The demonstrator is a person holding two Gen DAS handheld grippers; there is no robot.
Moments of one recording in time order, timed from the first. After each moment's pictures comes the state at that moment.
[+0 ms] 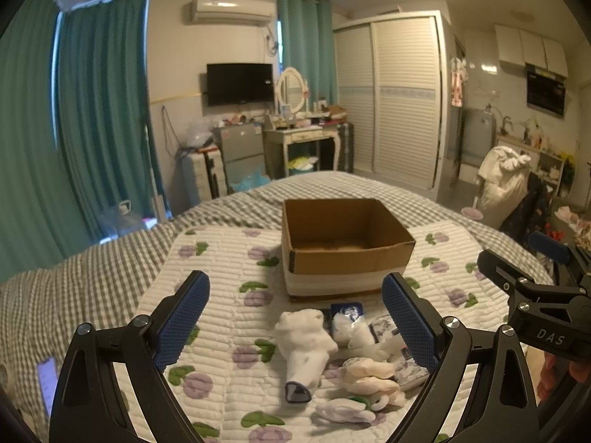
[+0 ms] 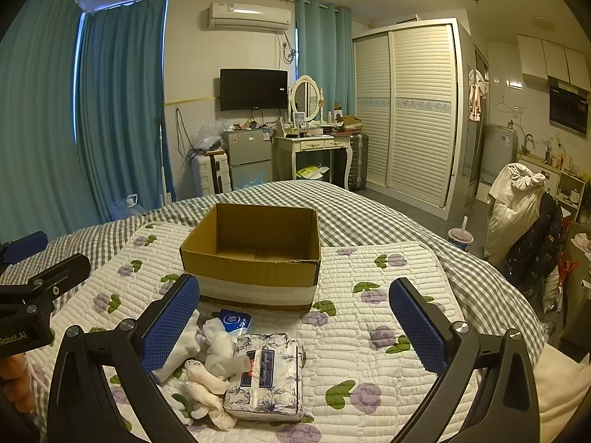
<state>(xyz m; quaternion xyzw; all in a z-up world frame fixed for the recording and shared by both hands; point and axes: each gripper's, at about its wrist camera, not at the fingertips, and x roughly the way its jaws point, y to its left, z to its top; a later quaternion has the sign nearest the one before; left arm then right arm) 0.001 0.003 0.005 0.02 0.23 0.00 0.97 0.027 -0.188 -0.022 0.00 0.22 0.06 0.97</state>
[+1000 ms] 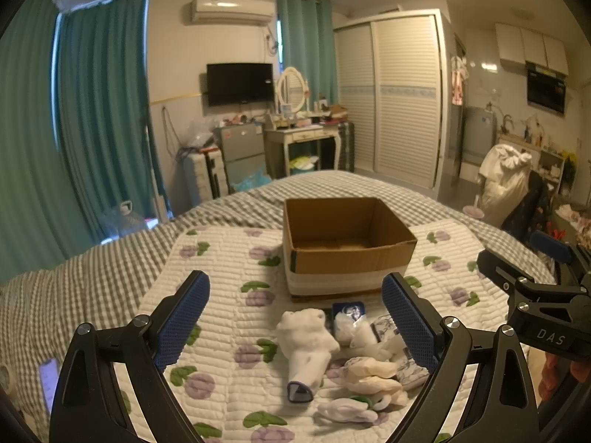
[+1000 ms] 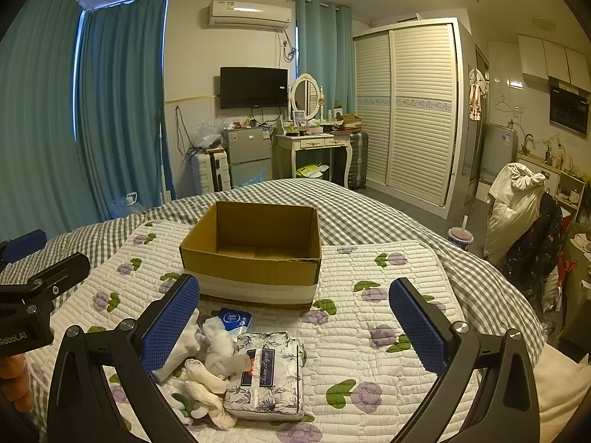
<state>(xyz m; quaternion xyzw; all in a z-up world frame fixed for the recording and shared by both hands) -0.001 0.005 0.003 0.02 0.23 0.00 0.97 0.027 -0.189 -0.024 0.00 0.22 0.06 0.97</state>
